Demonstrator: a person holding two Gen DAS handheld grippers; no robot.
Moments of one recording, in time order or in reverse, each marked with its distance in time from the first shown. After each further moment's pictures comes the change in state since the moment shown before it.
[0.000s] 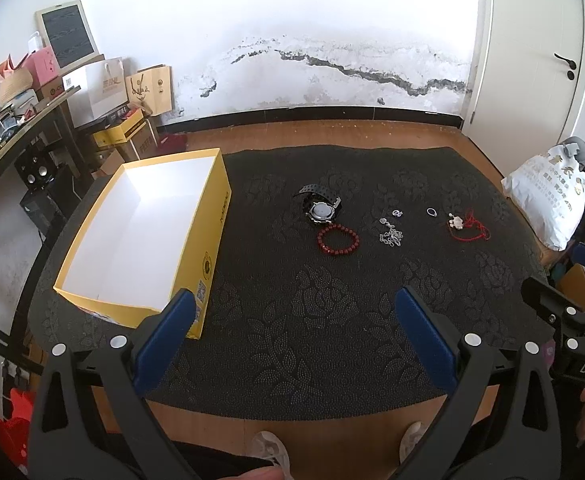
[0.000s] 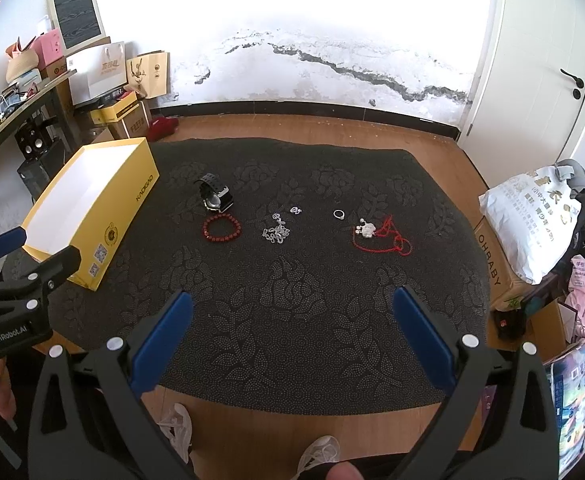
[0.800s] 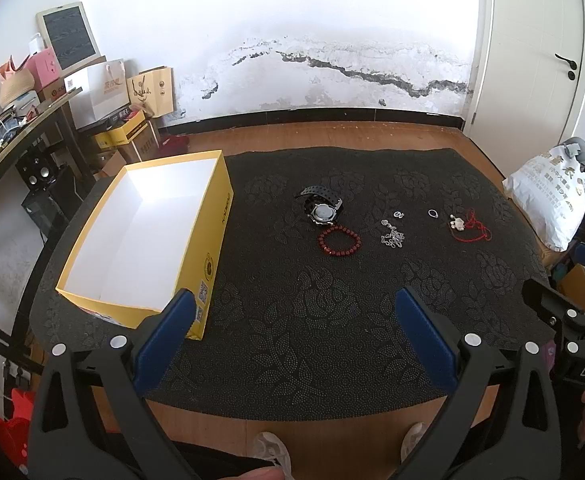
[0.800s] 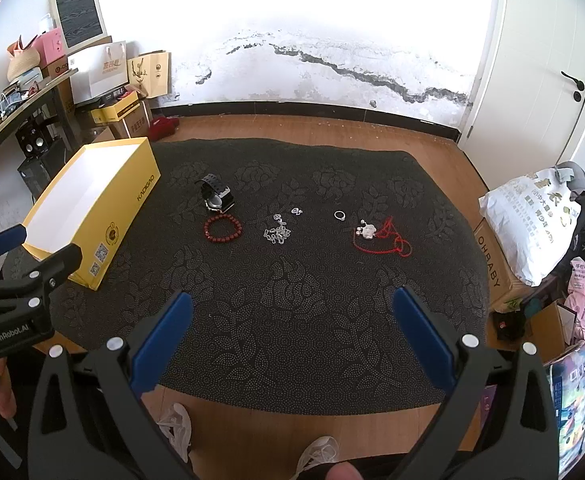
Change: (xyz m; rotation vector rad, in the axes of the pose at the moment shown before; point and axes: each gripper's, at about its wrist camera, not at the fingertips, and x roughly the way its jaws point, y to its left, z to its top) left arm 0.000 0.004 -0.001 -0.001 -0.004 0.004; right arm -0.001 -0.002 0.002 -0.007 -0.003 -0.003
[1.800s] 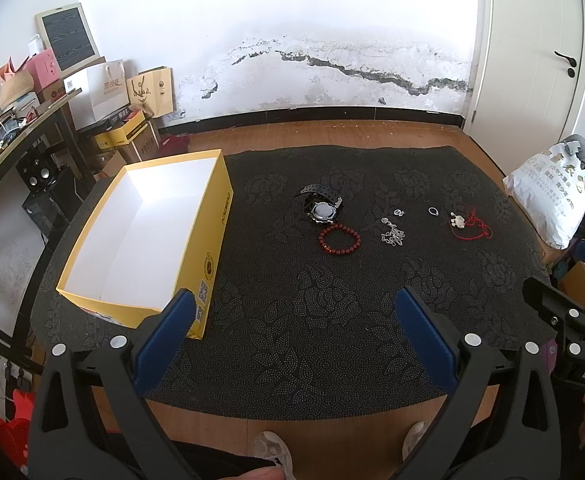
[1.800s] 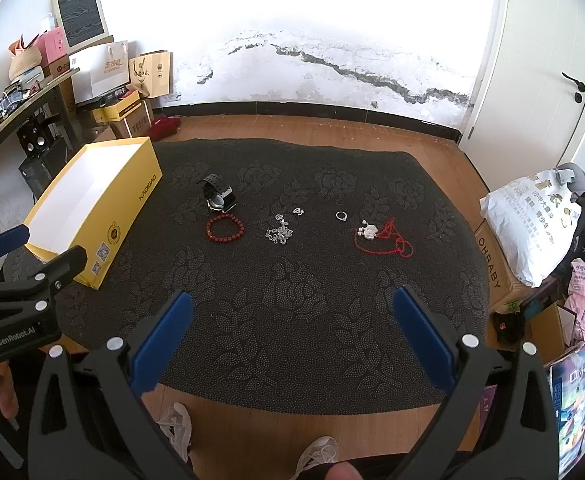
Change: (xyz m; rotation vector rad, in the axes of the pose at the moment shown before) left arm 0.000 -0.003 0.000 0.003 0.002 0.001; right arm -0.001 0.005 0.000 -0.010 -0.003 -0.001
